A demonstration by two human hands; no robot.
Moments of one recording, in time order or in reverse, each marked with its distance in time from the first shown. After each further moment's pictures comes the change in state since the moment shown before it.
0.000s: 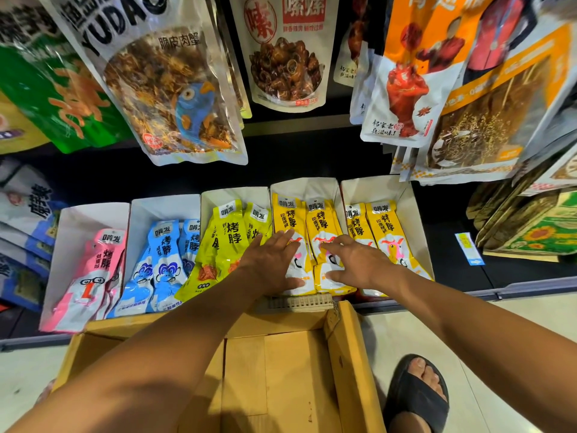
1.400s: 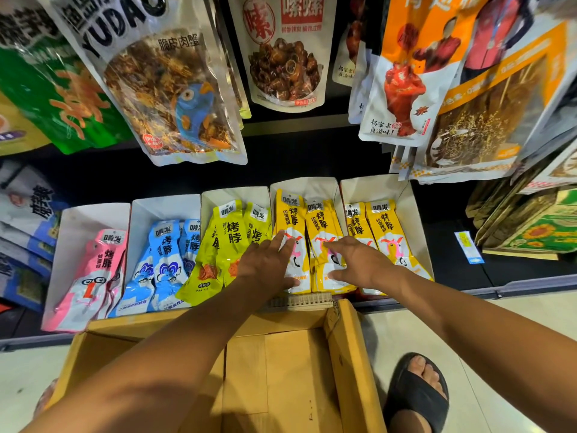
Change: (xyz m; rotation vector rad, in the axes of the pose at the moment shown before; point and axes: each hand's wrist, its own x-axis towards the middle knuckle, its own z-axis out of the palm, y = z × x) left_hand -0.013 0.011 -0.006 0.046 -0.014 -0.110; right_hand -0.004 0.004 0.005 0.143 0.013 0.025
